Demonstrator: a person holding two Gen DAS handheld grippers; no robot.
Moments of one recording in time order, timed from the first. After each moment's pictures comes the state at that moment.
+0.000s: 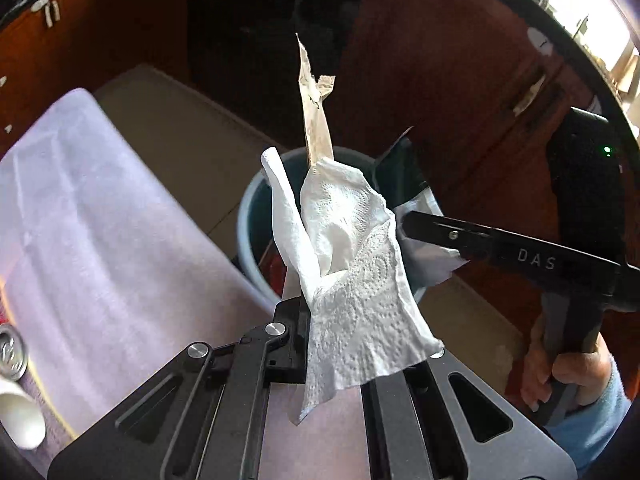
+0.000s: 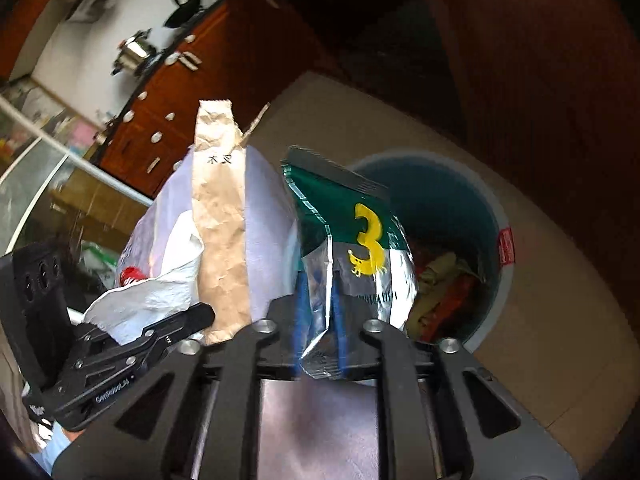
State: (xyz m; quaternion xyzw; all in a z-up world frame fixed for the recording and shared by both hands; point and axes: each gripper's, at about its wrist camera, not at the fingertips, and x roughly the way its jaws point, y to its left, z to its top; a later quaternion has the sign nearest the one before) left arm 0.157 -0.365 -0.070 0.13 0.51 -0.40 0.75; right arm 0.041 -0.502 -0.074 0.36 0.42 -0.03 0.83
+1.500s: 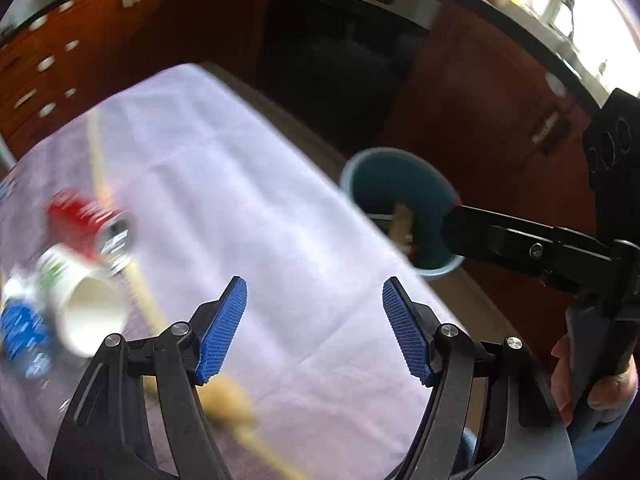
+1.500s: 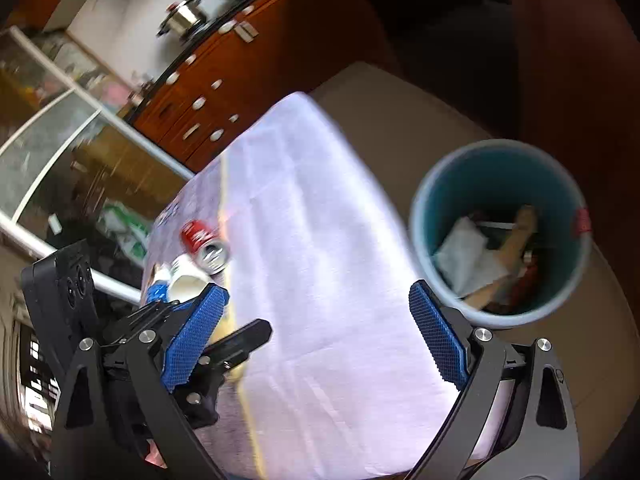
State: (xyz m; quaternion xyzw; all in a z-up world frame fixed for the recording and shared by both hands) left arm 0.124 -0.203 -0.034 0.08 0.49 -0.32 0.80; right arm 0.045 -0.351 -0.003 0.30 0.43 0.05 0.85
